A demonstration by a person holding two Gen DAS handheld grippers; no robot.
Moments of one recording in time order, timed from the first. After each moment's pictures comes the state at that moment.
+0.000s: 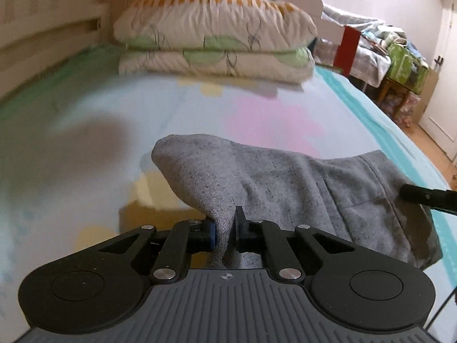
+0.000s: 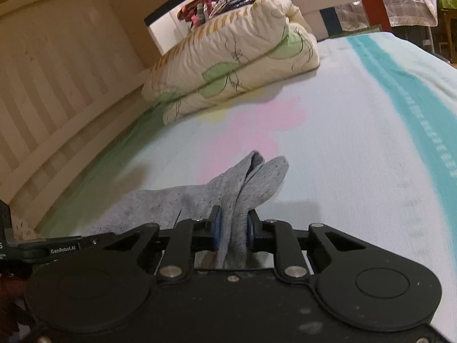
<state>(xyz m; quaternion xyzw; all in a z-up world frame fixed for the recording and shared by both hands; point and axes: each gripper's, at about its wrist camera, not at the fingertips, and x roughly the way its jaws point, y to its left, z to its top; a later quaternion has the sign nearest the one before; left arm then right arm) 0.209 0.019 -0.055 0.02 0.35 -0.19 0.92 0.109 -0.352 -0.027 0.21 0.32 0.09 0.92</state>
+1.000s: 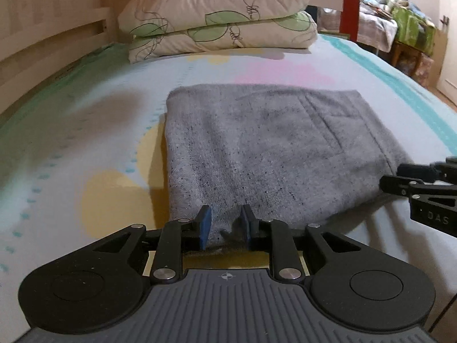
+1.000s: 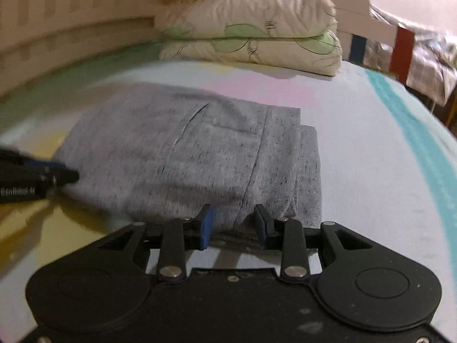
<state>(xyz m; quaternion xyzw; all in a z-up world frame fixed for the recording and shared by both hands) 0.140 0.007 -0.105 0.08 0.36 -0.15 0.92 0.069 -0.253 -0.075 -0.04 0.35 0.05 0.93</state>
